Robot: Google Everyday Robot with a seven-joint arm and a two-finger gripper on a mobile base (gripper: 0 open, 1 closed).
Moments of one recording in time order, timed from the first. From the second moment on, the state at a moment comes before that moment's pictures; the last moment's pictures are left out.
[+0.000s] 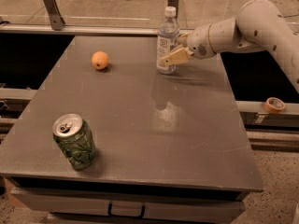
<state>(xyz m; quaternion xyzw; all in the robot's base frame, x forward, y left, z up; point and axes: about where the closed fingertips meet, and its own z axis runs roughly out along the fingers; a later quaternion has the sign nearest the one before) 0.714 -0.077 0.887 -0.49 0.71 0.22 0.46</state>
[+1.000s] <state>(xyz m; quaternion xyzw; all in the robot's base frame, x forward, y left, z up) 0.691 -0.089 0.935 -0.59 0.68 0.11 0.42</state>
